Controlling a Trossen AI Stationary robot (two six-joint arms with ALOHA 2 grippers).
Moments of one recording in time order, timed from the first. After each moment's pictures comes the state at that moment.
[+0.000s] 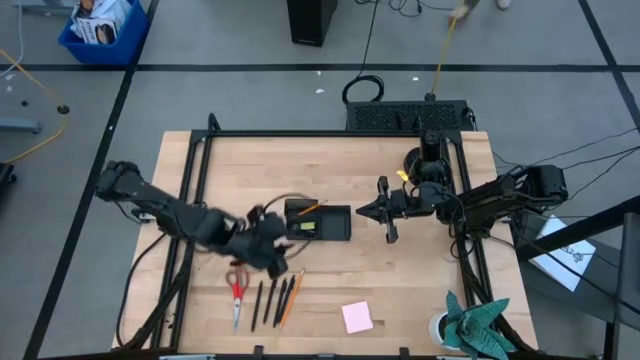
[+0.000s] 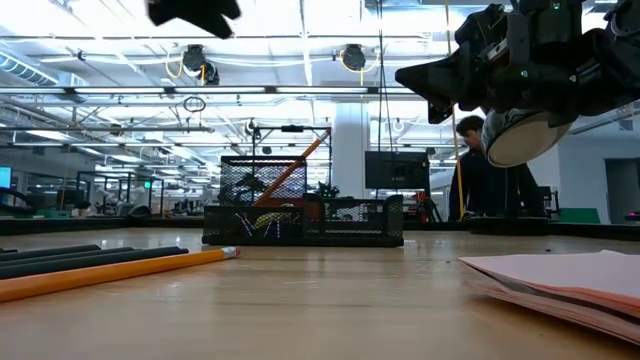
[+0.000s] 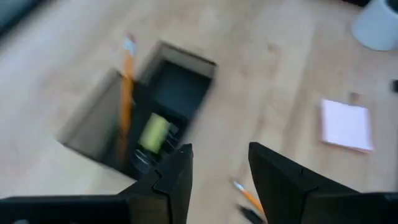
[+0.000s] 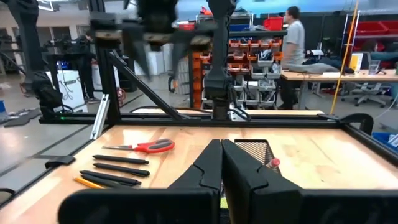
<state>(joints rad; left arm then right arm) -0.45 1.45 1.25 -0.76 -0.47 -0.76 -0.10 1.36 0.24 1.19 -0.21 0.04</state>
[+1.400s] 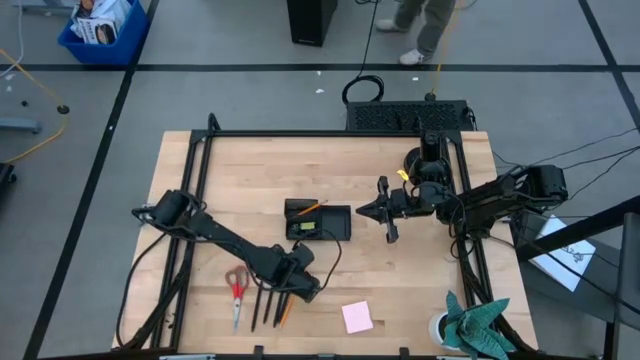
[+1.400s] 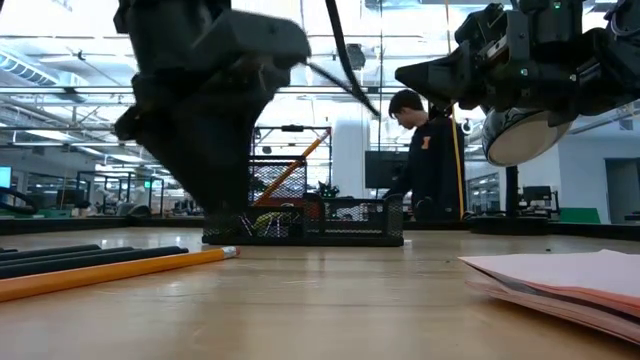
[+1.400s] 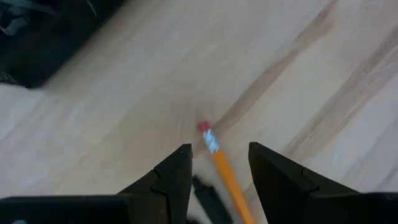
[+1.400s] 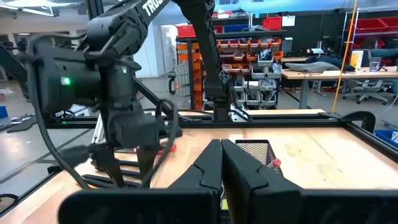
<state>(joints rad) -0.44 1.98 1.38 -0.76 -0.23 -1.20 -0.10 1.36 0.24 1.20 -0.21 0.07</state>
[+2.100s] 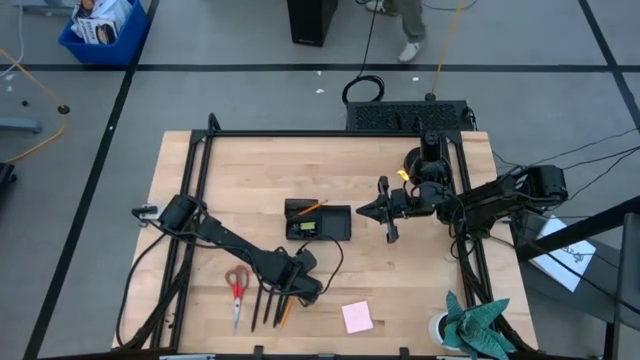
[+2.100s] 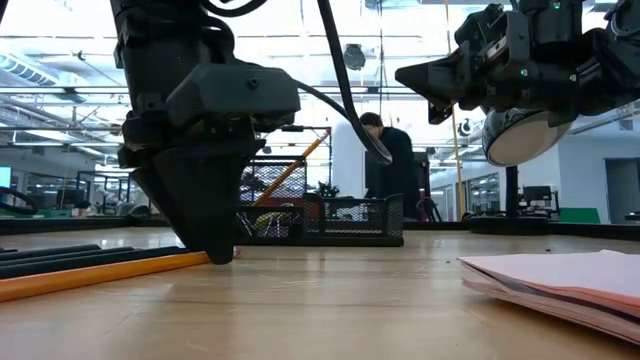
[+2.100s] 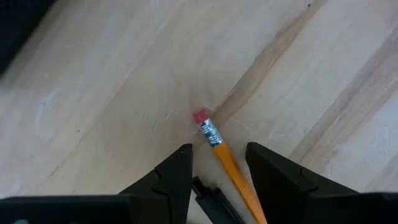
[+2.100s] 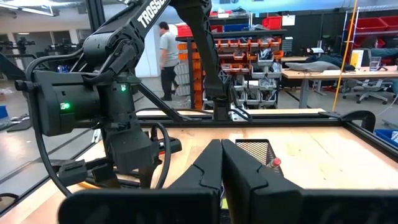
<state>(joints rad) -0.44 2.08 1.39 -0.73 -0.17 -1.11 -0.10 1.36 0.24 1.19 -0.21 0.07</state>
